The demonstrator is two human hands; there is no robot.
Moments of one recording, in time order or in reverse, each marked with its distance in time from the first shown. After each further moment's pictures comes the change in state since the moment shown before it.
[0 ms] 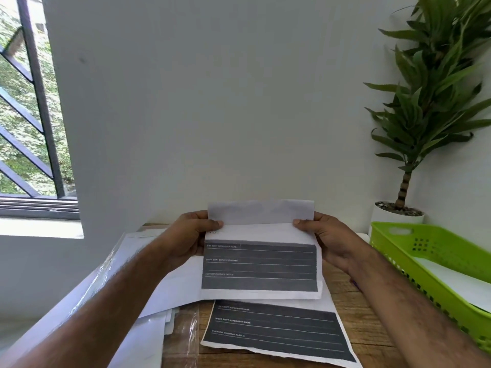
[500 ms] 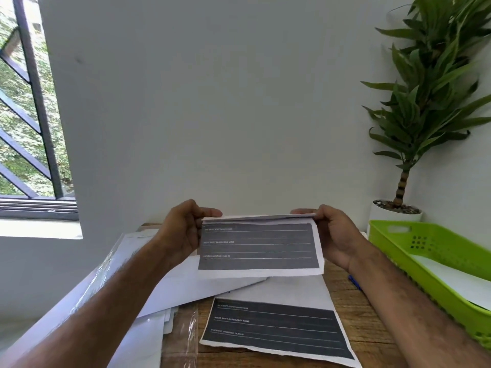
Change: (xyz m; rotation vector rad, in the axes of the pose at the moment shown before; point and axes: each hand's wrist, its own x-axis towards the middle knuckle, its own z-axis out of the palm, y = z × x) left_hand -0.002 0.007 0.002 -0.213 0.077 0.023; right_hand -0.003 -0.004 -0.005 0.163 -0.006 0.008
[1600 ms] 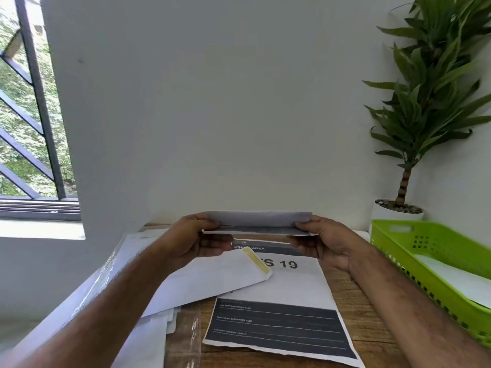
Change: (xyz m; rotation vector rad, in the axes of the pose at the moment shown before) left_hand -0.007 -0.005 0.001 0.169 -0.064 -0.037; right_hand -0.005 0.003 0.011 -0.075 -0.022 0.103
